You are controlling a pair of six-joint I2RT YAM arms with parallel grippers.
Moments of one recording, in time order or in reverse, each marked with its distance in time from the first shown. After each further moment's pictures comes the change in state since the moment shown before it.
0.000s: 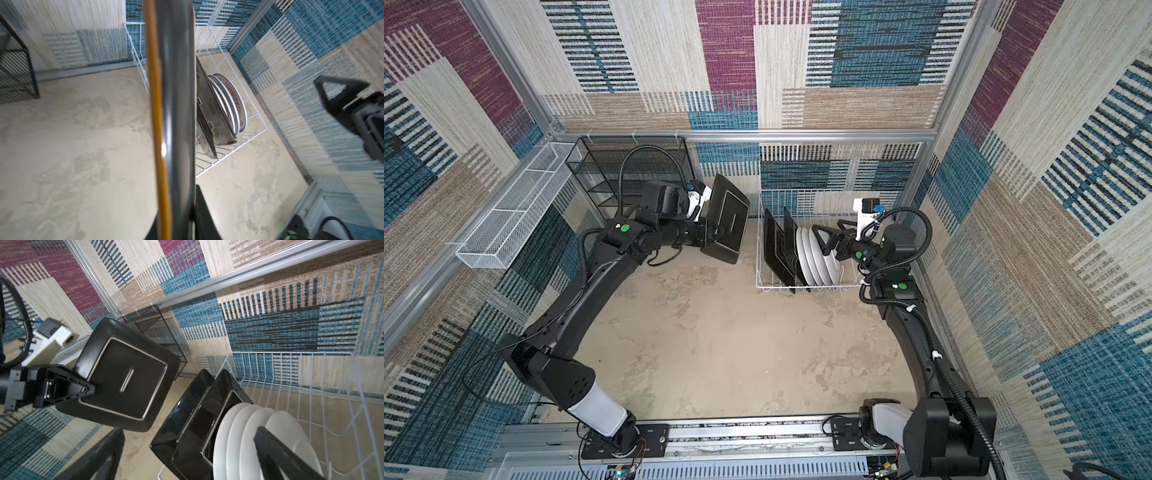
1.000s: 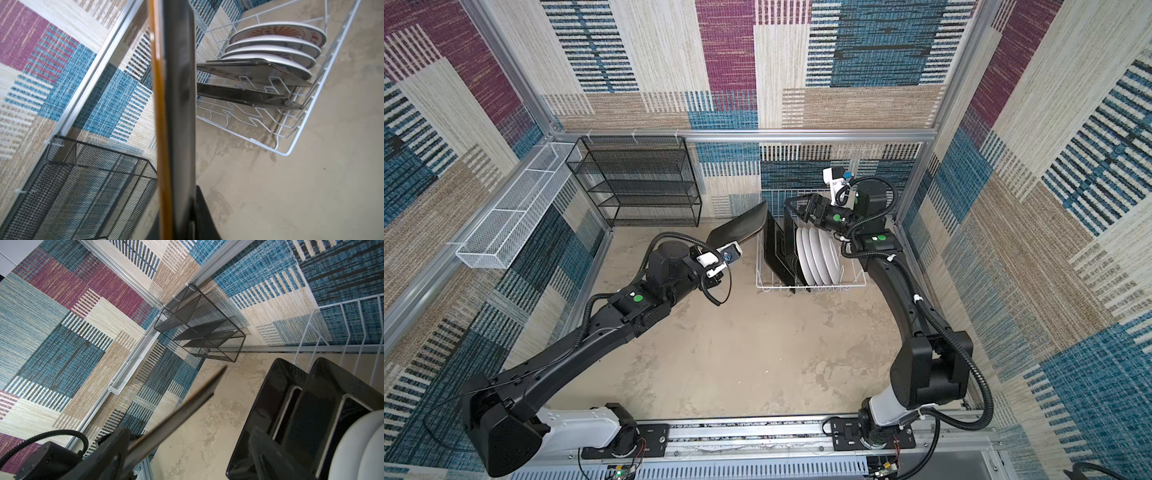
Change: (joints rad) left arm -0.240 -0.326 -0.700 0.673 -0.447 1.025; right arm 0.129 0.330 0.422 -0.207 -0.191 0.321
